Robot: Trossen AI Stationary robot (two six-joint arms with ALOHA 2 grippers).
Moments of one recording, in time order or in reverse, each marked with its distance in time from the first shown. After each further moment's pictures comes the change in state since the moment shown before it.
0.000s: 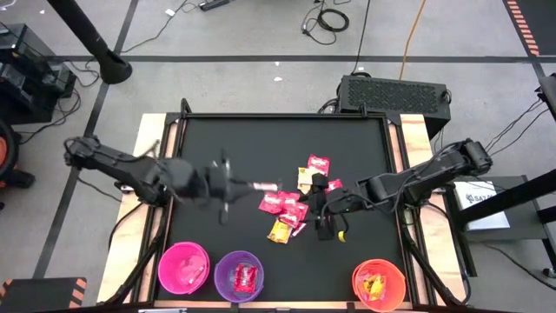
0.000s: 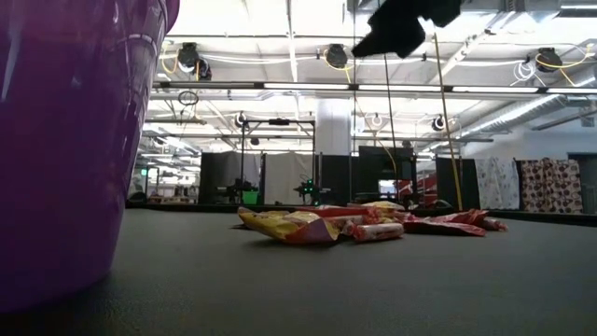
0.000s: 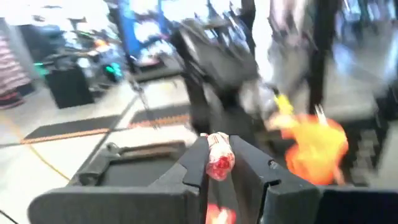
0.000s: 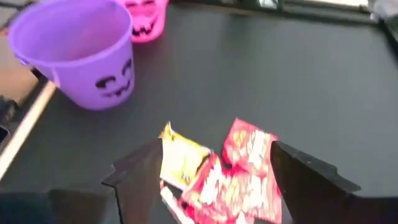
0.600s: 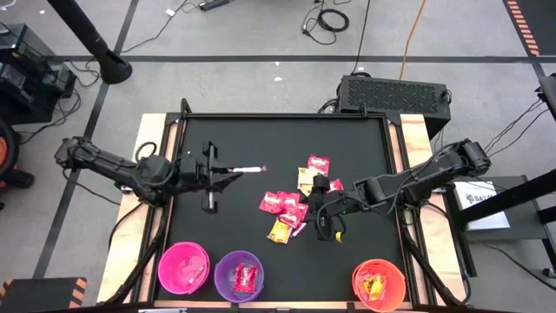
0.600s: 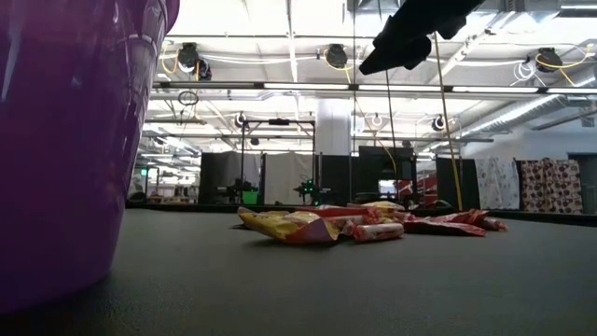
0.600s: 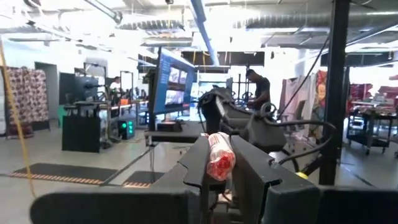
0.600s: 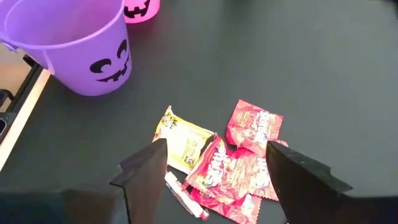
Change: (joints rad) left arm 0.036 -0.195 -0.462 0.668 -0.007 -0.037; right arm 0.000 0.017 0.000 -0.044 0.000 0.060
